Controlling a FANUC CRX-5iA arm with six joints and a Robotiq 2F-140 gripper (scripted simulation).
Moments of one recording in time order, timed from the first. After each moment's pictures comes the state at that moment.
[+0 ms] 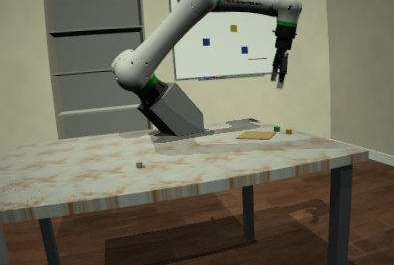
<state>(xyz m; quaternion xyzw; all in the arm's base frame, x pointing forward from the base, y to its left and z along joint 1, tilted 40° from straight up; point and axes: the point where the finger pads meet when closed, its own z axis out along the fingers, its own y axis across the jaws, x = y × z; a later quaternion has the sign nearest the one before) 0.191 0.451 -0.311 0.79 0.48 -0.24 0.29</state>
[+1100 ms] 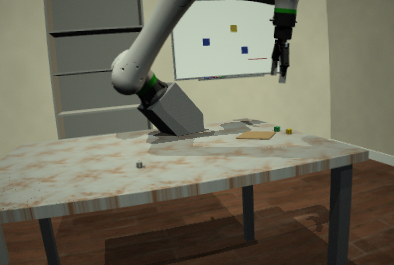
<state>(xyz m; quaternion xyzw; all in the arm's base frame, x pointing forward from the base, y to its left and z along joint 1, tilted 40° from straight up) 0.293 0.422 -0.226 0.79 0.50 -0.23 0.27</state>
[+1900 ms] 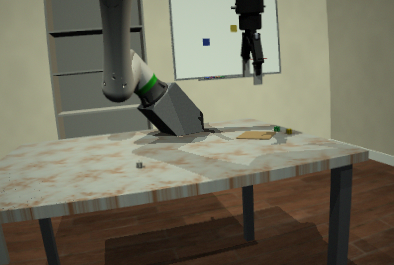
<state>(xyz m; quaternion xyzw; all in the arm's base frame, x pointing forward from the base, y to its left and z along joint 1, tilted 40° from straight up) 0.467 0.249 -0.037 0.77 0.56 -0.18 0.25</state>
